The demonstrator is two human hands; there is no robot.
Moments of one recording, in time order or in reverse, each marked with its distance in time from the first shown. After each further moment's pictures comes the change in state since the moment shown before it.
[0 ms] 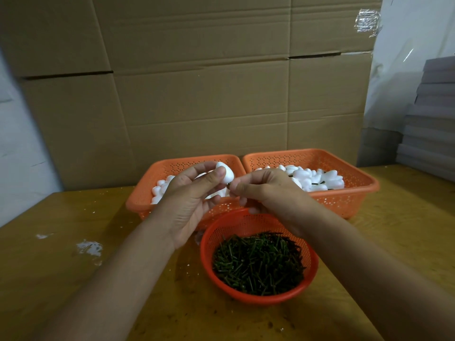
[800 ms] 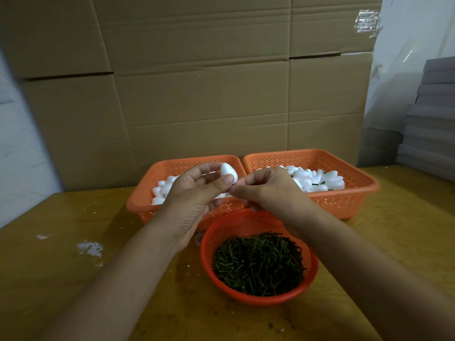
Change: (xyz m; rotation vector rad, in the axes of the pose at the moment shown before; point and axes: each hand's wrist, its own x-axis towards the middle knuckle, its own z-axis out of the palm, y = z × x) left_hand 0.000 -0.004 0.003 0.151 0.009 0.047; right_hand 0.002 0.001 0.001 -0.073 0.099 -0.051
